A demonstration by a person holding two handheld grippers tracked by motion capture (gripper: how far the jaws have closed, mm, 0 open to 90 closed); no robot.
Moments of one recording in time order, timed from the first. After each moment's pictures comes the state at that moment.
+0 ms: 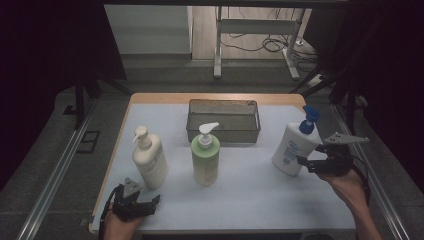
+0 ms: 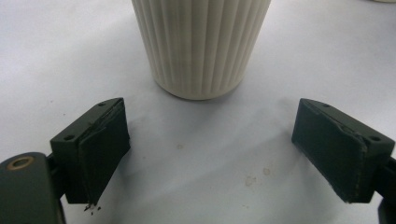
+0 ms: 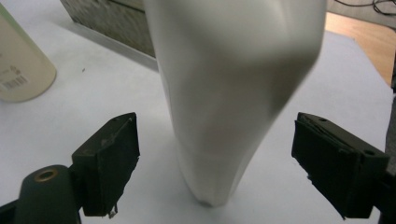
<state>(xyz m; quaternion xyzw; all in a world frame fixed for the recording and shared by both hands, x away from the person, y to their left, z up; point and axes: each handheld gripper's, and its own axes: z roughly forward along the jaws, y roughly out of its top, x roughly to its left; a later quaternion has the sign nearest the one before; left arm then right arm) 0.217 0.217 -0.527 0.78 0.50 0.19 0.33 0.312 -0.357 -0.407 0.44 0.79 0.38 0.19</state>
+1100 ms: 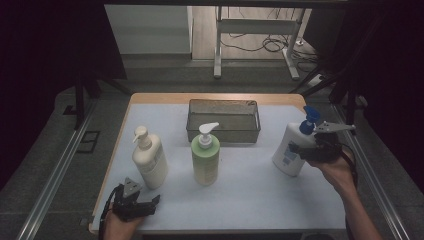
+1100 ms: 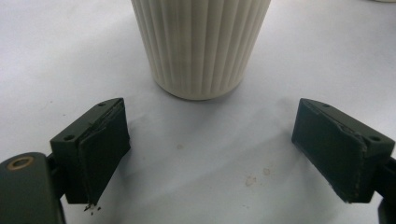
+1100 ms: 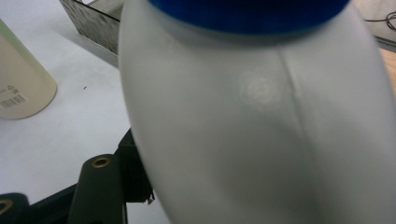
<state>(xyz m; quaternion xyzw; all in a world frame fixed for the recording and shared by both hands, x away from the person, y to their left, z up) 0.218 0.218 -0.527 0.78 0.50 0.19 0.33 0.343 -0.338 -0.402 0.41 0.80 0.38 0.19</state>
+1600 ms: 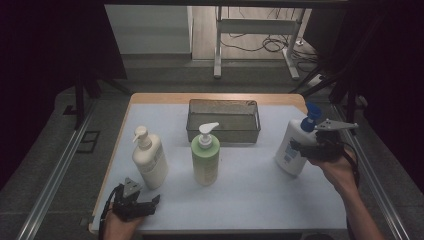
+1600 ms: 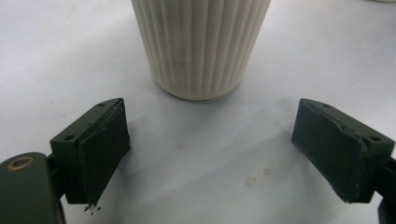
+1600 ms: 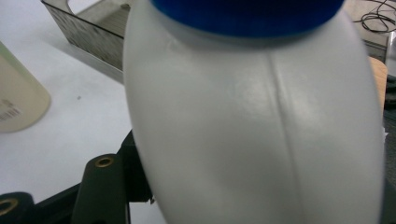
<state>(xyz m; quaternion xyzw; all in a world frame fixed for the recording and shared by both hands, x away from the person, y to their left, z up) 0.218 0.218 -0.527 0.78 0.50 0.19 0.33 0.335 -0.330 -0.384 0.43 0.79 0.38 0.21</state>
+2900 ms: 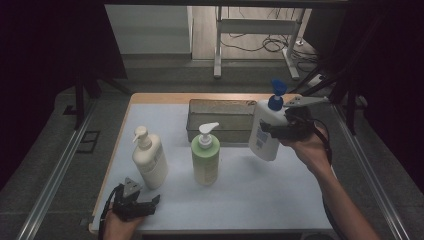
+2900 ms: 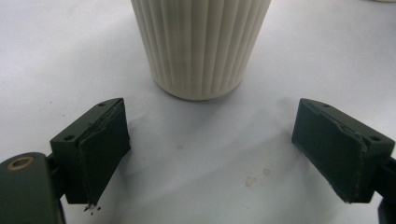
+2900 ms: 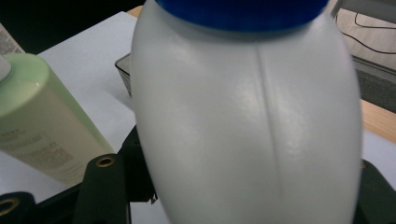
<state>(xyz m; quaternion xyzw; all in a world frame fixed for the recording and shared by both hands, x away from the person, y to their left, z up) 0.218 0.218 -0.527 0.78 0.50 0.19 0.33 0.359 -0.240 -0.329 0.38 0.81 0.41 0.19</state>
